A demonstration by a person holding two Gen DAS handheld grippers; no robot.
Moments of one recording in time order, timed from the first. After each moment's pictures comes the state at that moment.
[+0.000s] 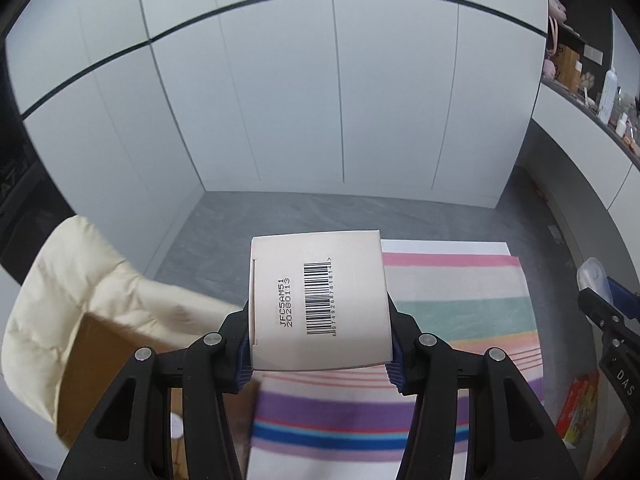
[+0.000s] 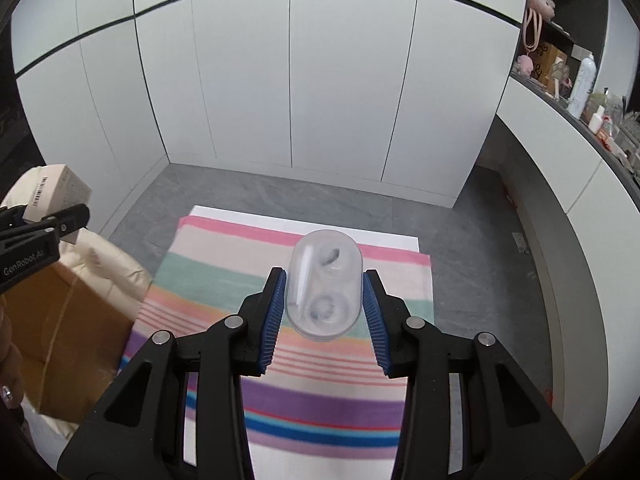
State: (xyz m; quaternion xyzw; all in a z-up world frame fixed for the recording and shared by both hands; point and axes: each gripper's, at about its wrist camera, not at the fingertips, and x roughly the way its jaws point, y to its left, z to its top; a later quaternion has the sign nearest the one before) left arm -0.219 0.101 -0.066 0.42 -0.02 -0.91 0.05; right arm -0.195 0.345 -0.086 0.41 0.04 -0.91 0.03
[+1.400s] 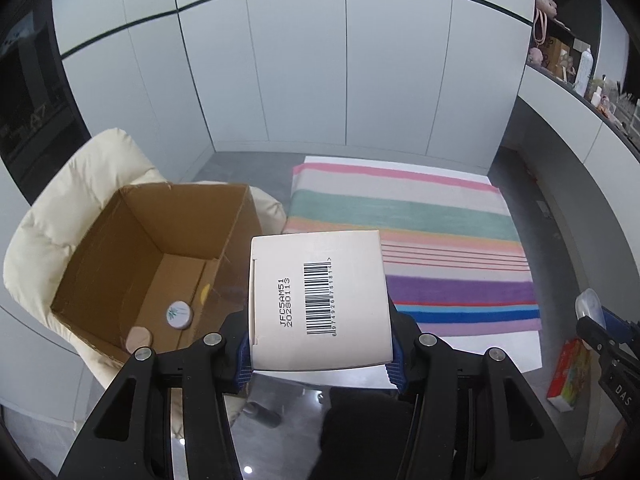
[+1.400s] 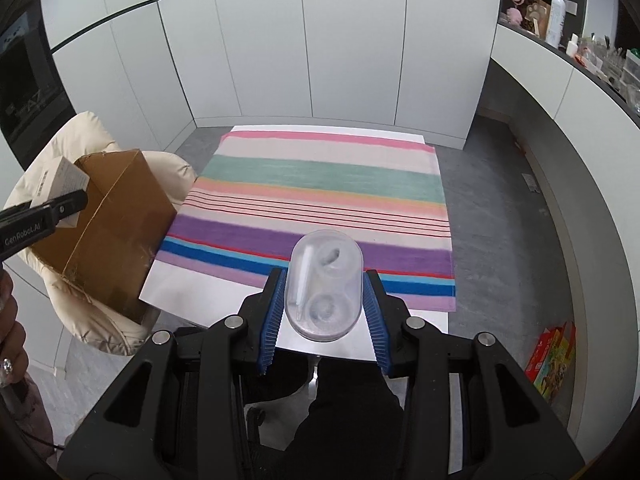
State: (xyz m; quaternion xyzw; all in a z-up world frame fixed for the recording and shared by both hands) left arm -0.008 0.080 -0.118 0.44 0.00 -0.90 0.05; right arm 0.033 0.365 -0.142 0.45 0.00 -0.89 0.06
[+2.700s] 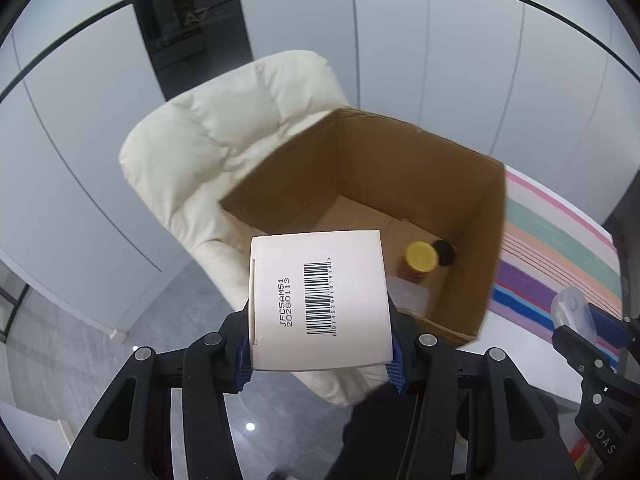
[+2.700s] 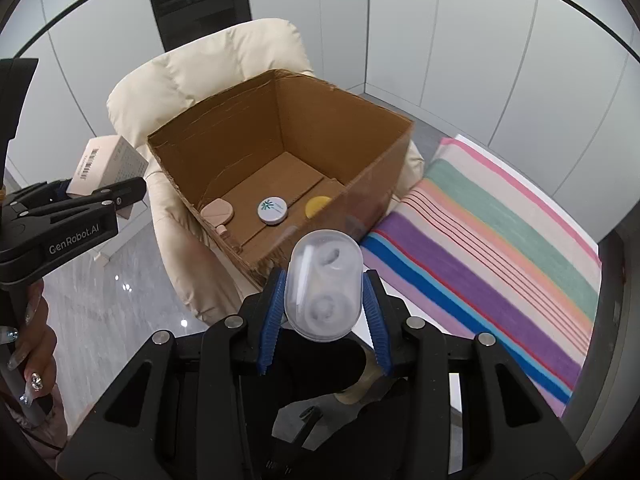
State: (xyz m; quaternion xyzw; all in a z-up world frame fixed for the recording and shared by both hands) left arm 0.093 -0.150 -0.137 0.44 0.08 -0.85 0.28; right arm 0.044 0.052 -0.156 0.44 0.15 -0.82 0.32
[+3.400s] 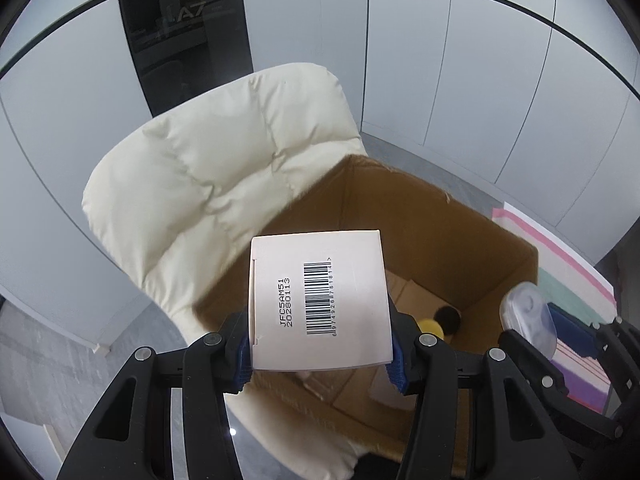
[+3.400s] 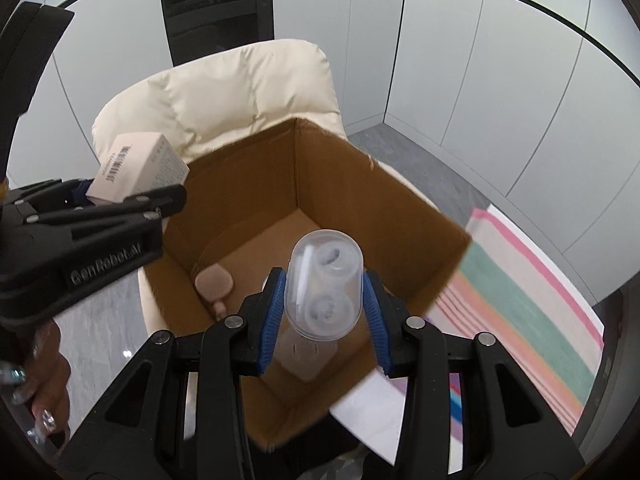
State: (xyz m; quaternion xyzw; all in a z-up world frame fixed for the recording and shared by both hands) left arm -0.021 -0.224 -0.131 0.43 0.11 -0.85 0.27; right arm -0.041 -0.072 -0.144 0.40 0.18 -0.83 0.35
